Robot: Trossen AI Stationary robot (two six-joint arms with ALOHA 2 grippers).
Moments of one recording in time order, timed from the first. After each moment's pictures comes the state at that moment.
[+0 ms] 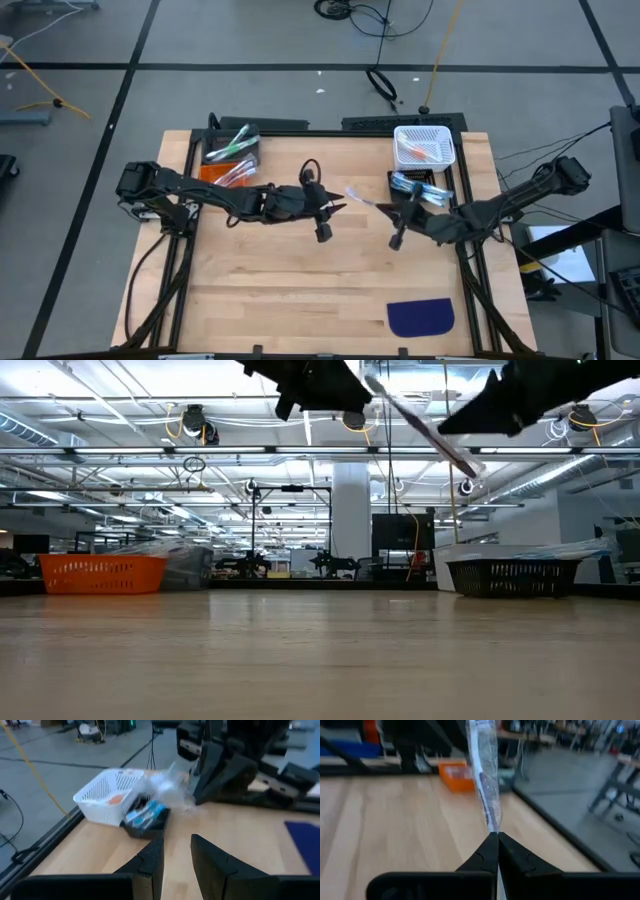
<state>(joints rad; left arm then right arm) -0.10 1.62 1.16 0.13 -0.37 -0.07 0.39 0.97 0.51 0.08 0.82 0.15</state>
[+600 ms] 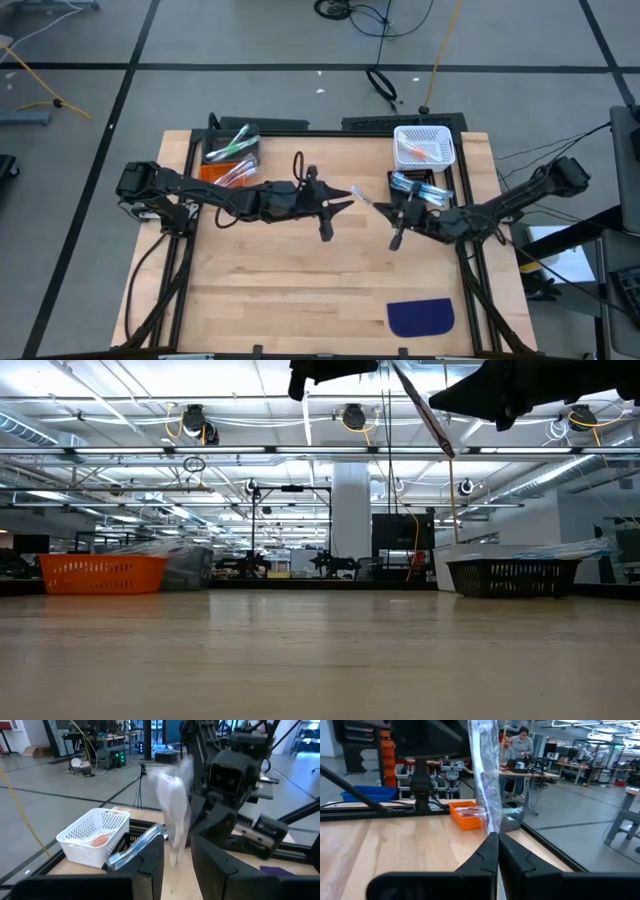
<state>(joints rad) -0.10 1.62 1.16 0.36 -0.31 -0.06 0.38 1.00 0.39 0.60 0.78 -0.07</state>
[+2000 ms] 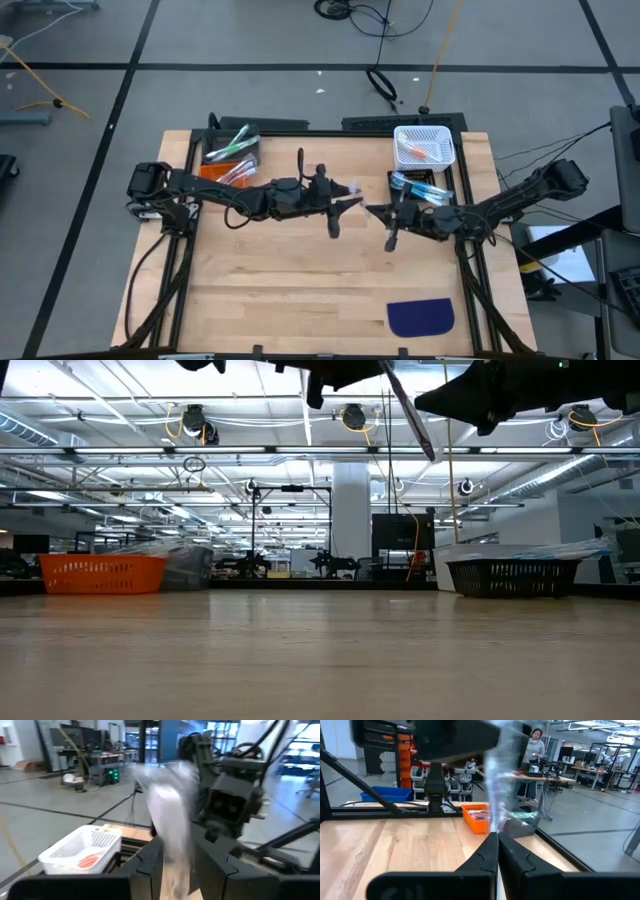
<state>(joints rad) -0.06 1.70 1.17 0.56 -0.24 -0.05 0.32 1.08 0.39 0.71 0.62 -0.09</state>
